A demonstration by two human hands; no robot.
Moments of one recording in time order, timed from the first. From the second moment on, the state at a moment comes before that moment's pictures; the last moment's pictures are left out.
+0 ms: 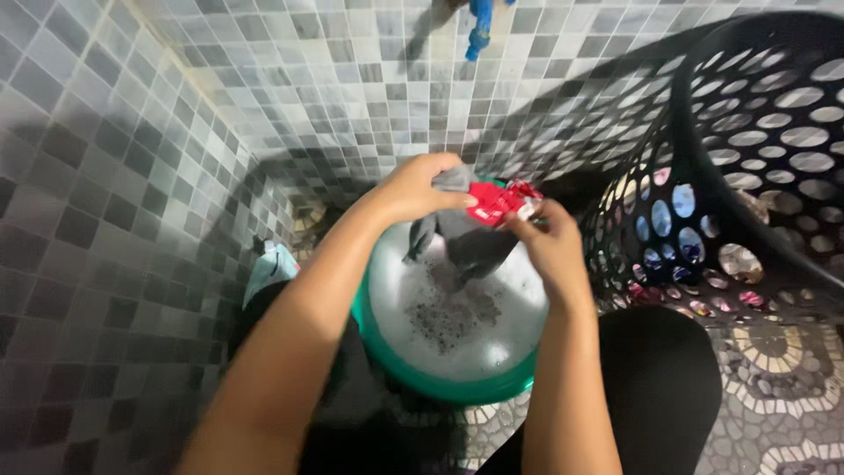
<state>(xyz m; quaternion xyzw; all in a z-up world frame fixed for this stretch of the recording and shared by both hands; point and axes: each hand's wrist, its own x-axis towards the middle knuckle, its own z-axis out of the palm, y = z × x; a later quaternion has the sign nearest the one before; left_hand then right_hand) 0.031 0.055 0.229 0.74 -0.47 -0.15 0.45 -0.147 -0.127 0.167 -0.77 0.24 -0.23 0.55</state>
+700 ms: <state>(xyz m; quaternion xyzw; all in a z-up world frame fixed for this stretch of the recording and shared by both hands) 0.017 0.082 0.238 0.76 -0.48 -0.26 0.35 -0.131 -0.063 0.102 -0.88 0.10 0.16 0.43</state>
